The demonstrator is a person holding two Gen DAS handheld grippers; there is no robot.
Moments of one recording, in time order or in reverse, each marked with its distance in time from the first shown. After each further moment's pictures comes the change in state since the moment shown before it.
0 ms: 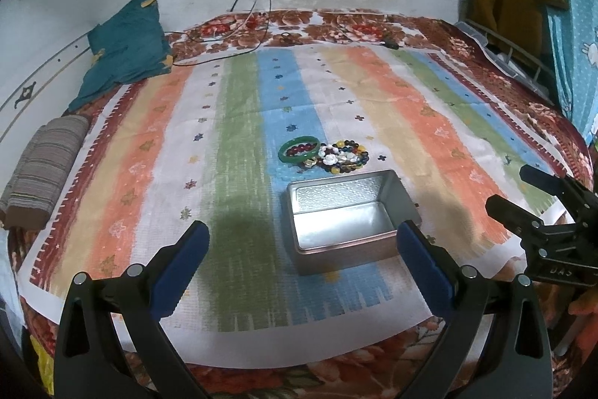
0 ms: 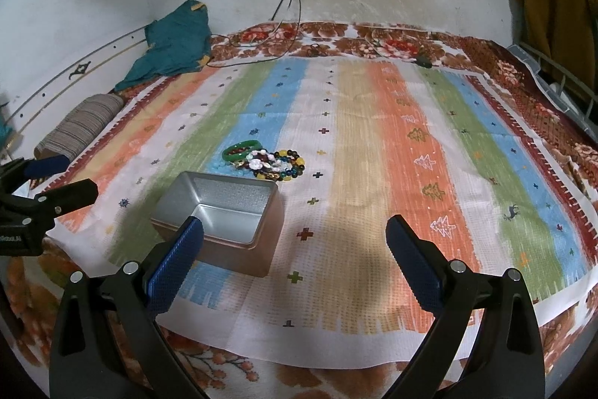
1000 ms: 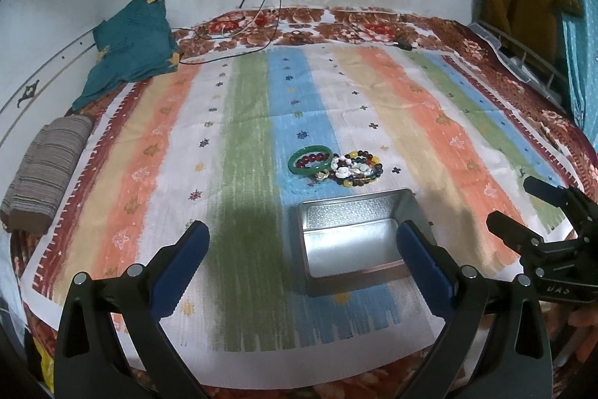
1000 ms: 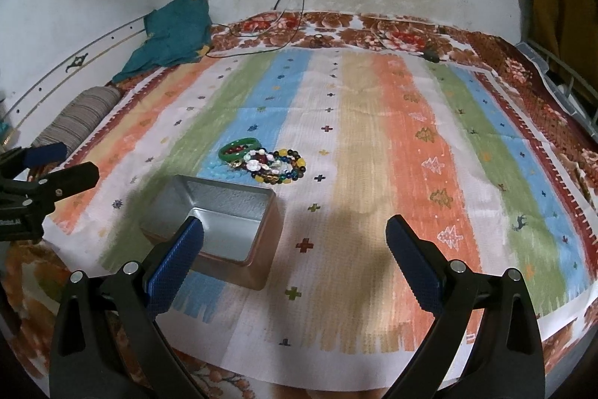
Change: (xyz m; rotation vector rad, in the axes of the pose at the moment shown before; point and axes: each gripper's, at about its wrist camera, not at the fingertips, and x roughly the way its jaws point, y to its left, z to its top) left arm 0.019 0.005 0.025 -0.018 0.018 0.031; right arm 0.026 0.000 0.018 -0.016 0.053 0.004
